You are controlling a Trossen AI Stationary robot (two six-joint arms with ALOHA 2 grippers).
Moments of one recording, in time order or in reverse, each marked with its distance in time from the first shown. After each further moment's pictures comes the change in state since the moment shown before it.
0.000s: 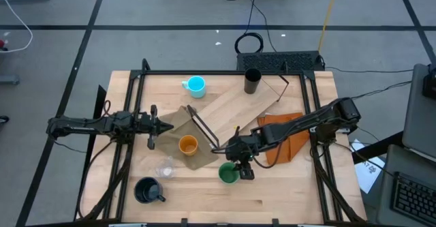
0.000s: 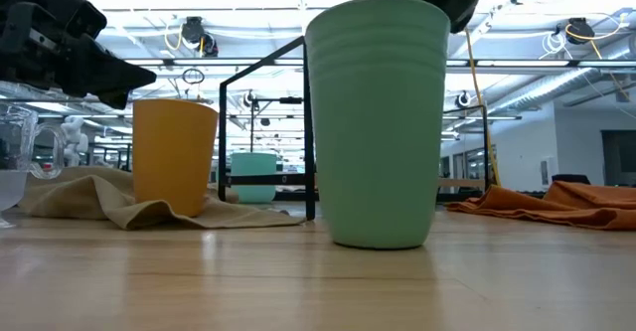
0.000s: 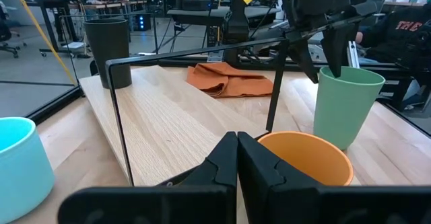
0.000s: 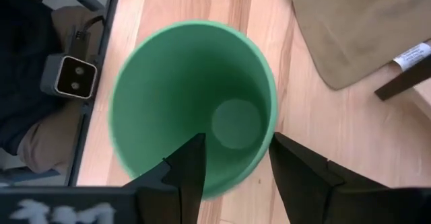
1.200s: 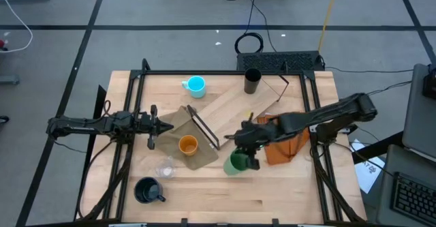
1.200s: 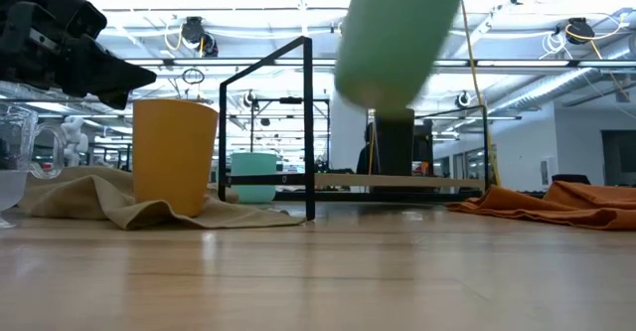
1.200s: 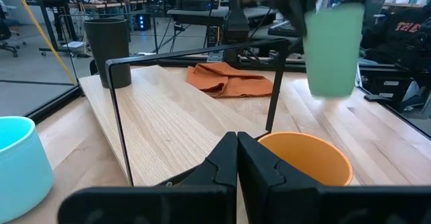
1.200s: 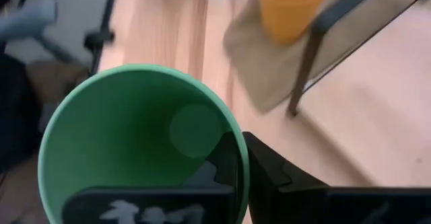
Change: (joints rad) left arm 0.000 0.000 0.000 0.000 0.000 -0.005; right arm -0.016 -0.230 0.000 -0.085 0.188 0.026
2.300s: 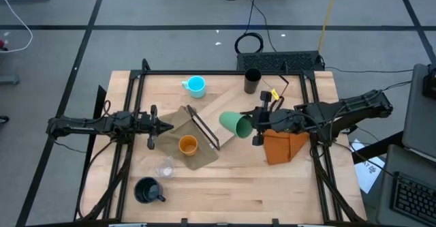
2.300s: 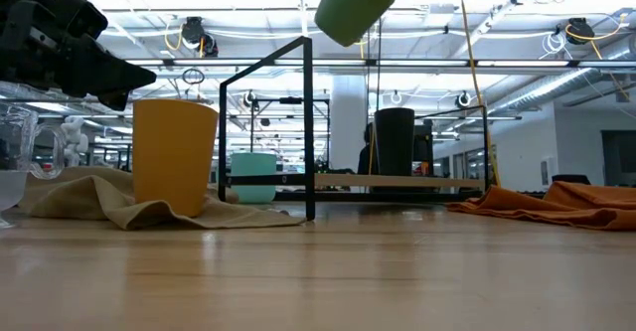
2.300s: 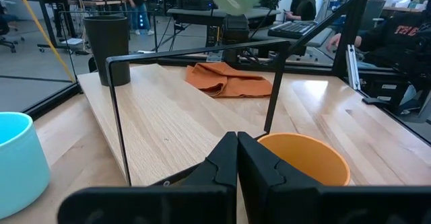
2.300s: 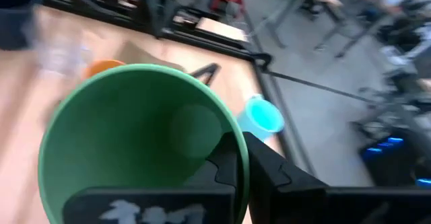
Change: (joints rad) left arm 0.000 0.000 0.000 0.001 0.000 -0.022; right arm 0.018 -0.214 0.000 0.078 0.643 -0.431
